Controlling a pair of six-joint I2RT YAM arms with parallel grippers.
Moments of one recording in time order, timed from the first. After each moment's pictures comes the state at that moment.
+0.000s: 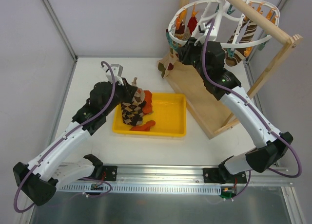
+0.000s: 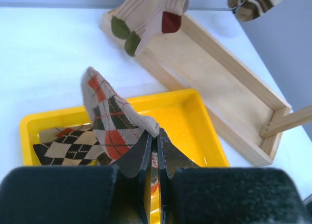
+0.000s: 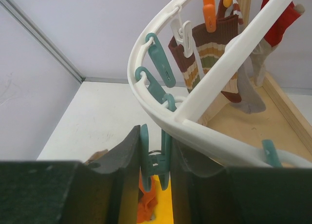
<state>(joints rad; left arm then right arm) -0.59 1.00 0.93 -0.18 -0.10 -0.38 0.59 1.45 1.61 -0.24 0.23 0.33</state>
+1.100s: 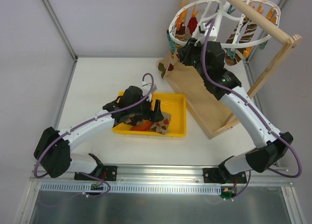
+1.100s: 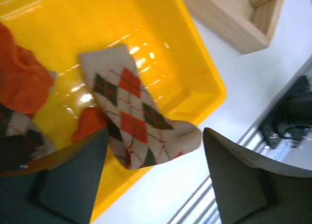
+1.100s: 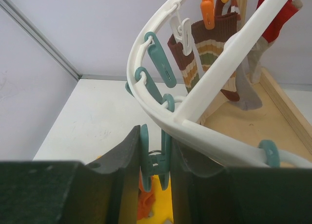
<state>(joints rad) -0.71 1.32 0.91 -0.22 0.27 -0.38 0.59 1.45 1.61 -0.26 0.23 0.33</state>
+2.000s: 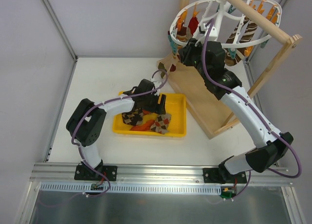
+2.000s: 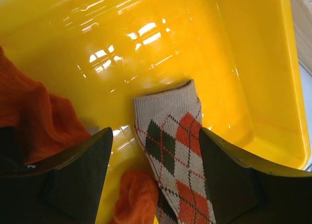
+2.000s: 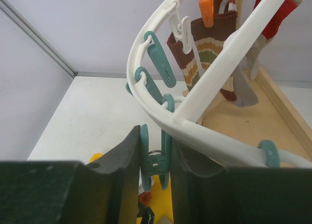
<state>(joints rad) -0.63 1.79 1.13 -0.19 0.26 -0.32 0.58 1.45 1.61 -0.28 0.23 0.32</state>
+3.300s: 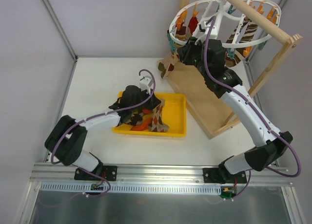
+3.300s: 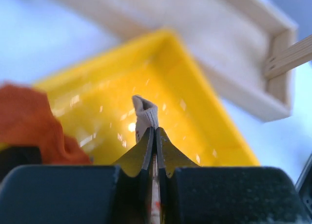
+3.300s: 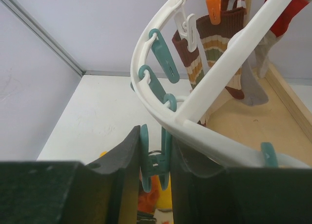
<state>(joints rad) -0.63 1.56 0.79 0.33 0.22 -0.38 0.58 1.46 1.64 -0.31 0.20 0.35</state>
